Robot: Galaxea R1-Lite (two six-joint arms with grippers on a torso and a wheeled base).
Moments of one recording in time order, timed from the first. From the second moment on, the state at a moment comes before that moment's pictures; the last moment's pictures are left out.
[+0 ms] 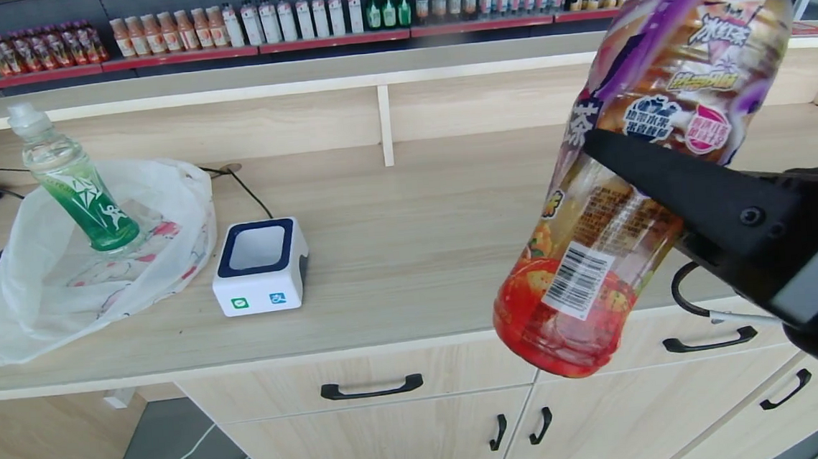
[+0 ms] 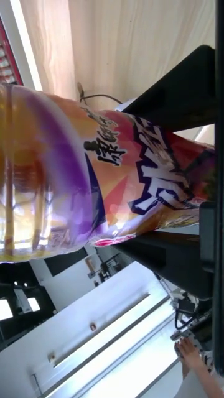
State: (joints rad) left arm 0.00 0.00 0.00 0.00 0.00 0.00; right arm 0.78 1.39 -0.53 -1.32 0.19 0.41
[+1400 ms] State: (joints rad) left arm 0.00 0.00 0.00 0.00 0.00 0.00; right arm 0.72 1.69 -0.77 -1.33 -0.42 -0.25
